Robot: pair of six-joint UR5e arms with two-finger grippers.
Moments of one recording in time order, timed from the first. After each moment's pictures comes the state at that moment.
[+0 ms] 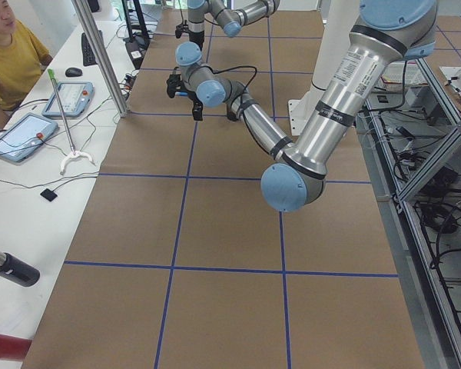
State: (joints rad) left arm -0.93 -2.12 -1.81 -1.66 -2.40 -1.00; right arm 0.91 -0.90 1.59 -1.69 2.15 0.95
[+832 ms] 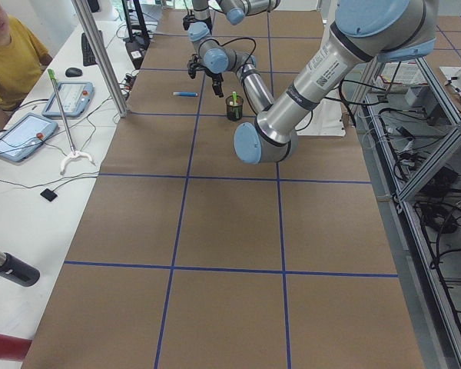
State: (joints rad) left arm -0.73 -2.48 -1.52 -1.45 -2.37 -1.09; right arm 0.94 -0.96 1.72 -1.93 2.22 0.76
